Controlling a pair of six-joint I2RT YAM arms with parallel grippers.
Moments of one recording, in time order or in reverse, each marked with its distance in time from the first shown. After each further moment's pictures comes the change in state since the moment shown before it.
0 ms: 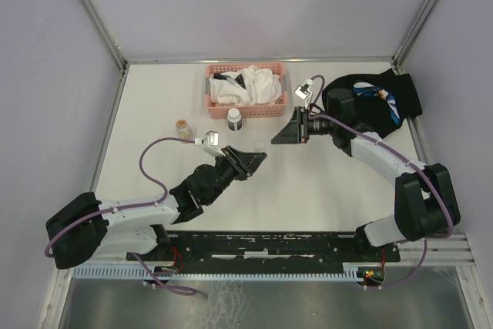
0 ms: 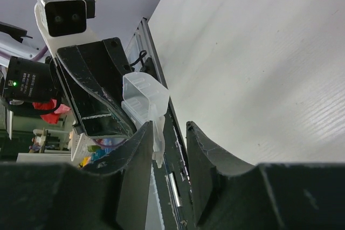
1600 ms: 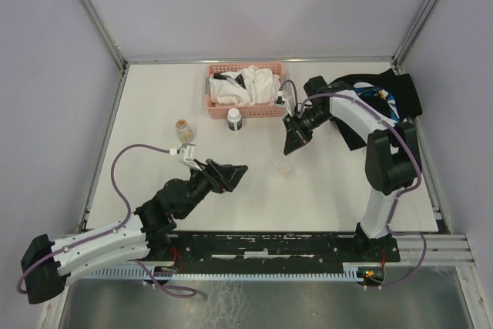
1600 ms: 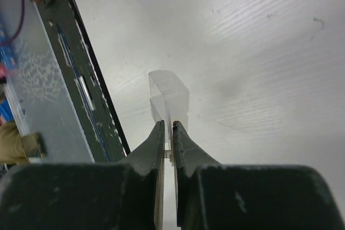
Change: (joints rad) left arm 0.007 -0.478 -0.125 -0.355 0.003 0.183; right arm 0.015 0.364 0.543 -1.073 0.201 -0.991
